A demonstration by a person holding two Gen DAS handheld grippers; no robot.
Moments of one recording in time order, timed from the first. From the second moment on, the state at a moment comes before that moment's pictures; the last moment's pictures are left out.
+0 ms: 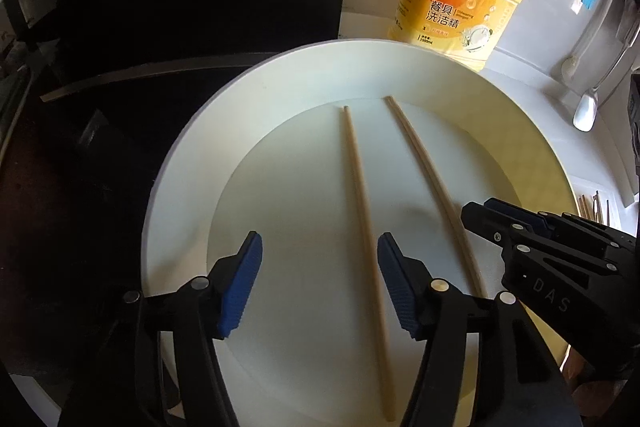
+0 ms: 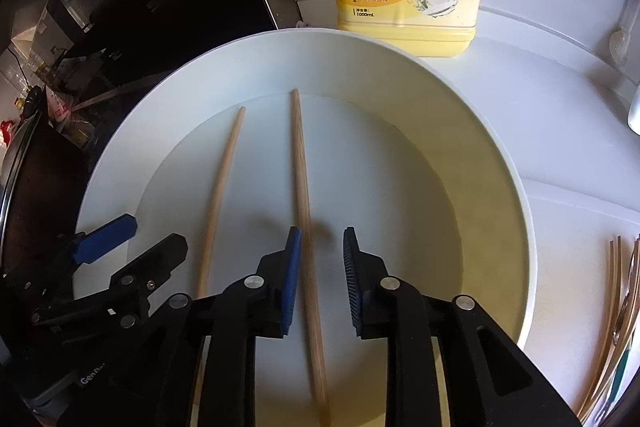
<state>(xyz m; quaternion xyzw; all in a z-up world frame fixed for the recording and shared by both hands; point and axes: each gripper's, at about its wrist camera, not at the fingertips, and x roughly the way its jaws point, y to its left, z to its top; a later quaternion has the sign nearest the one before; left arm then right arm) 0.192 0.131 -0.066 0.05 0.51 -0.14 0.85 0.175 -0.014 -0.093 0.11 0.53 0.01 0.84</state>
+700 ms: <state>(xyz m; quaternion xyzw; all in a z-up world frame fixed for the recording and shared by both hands) 0.156 0.154 -0.005 0.07 0.45 -0.13 0.88 0.107 -0.033 -0.033 0.11 0.44 -0.02 0.89</state>
